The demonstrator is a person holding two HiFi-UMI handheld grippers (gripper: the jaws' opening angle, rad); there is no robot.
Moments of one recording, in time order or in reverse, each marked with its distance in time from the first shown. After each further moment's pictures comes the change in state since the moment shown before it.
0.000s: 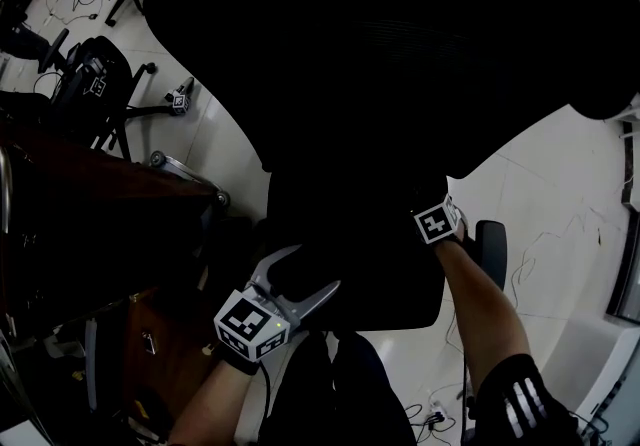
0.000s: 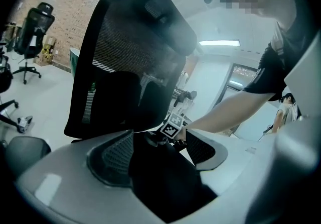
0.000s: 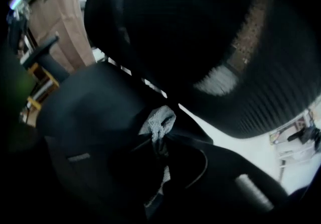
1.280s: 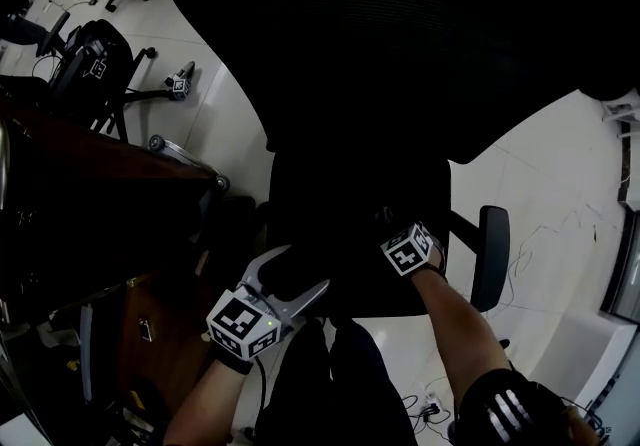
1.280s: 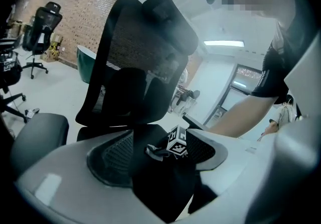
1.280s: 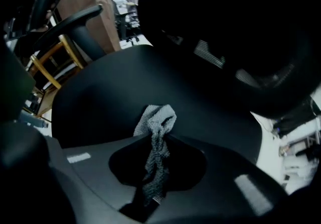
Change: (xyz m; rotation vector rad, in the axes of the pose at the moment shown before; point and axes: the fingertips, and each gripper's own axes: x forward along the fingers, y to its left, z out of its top) left arm -0.040 0.002 -0.032 -0.046 0.021 0.035; right arm 0.005 0.131 -0.050 -0.172 0.026 0.109
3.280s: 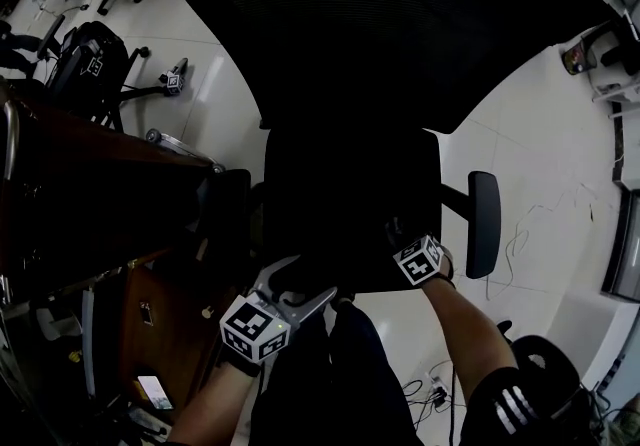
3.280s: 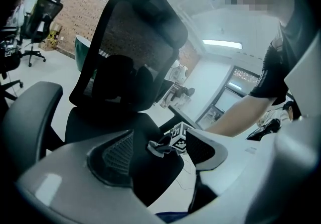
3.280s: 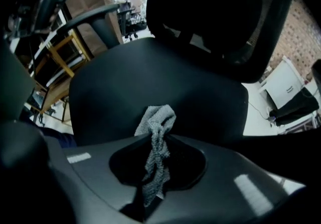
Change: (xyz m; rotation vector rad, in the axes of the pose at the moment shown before) left arm -0.025 -0.067 -0.055 -0.053 0.054 -0.060; right arm -0.050 0.040 -0.094 0.047 0.025 -0.012
